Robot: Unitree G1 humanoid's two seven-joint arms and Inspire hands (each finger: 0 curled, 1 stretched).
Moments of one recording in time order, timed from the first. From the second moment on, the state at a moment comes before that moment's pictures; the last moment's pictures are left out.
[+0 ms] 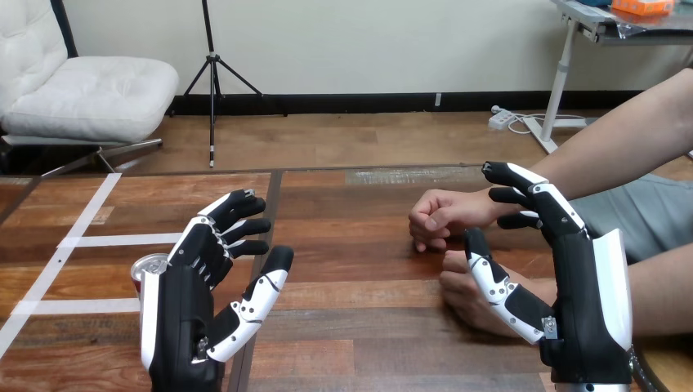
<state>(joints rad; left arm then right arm) 0.24 -0.03 -0.06 0.20 0.07 -0.80 0.12 0.30 -0.11 0.06 -0.15 -0.47 -0.51 -0.35</state>
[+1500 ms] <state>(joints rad) 0.24 -0.03 -0.06 0.20 0.07 -0.80 0.12 0.30 -0.11 0.06 -0.15 -0.47 -0.51 -0.34</state>
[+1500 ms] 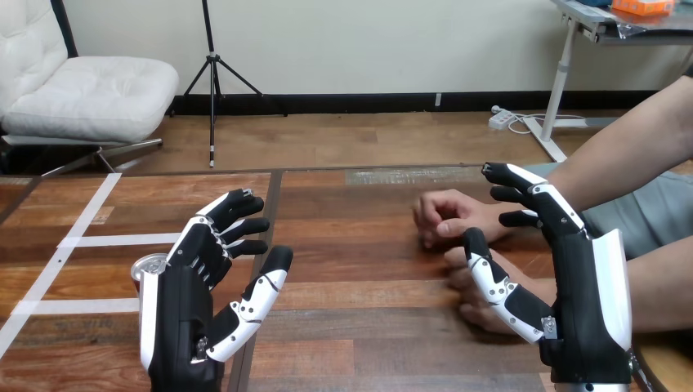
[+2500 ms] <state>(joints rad) 0.24 -0.04 0.06 0.19 0.19 -0.96 0.29 0.30 -0.11 0.06 -0.15 -0.47 -0.50 -0.34</state>
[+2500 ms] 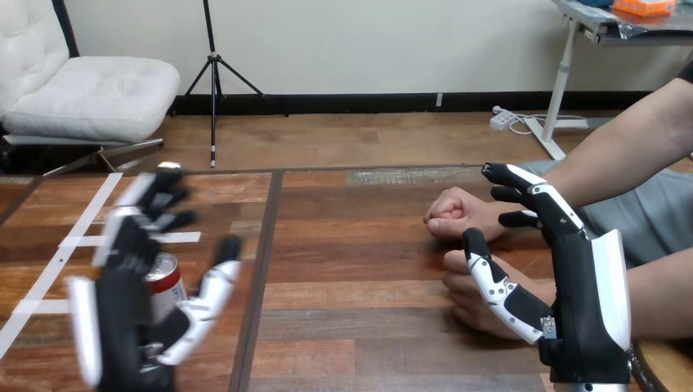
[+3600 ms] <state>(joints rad) 0.19 -0.01 0.25 0.18 0.50 -0.87 0.61 0.30 -0.11 0.06 -0.15 -0.47 -0.50 -0.33</state>
